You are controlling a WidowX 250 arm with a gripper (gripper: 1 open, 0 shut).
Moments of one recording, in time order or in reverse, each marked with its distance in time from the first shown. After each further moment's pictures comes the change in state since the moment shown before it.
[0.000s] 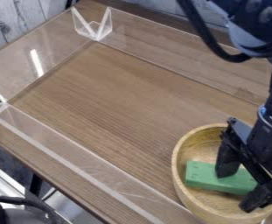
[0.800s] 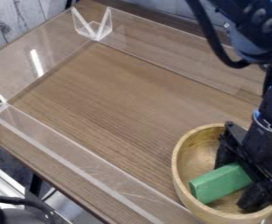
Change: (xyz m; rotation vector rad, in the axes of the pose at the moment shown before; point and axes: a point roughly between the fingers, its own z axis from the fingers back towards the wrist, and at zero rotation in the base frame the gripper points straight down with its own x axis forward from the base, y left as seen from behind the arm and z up) arm 0.010 0.011 -0.017 -0.015 0.010 -0.006
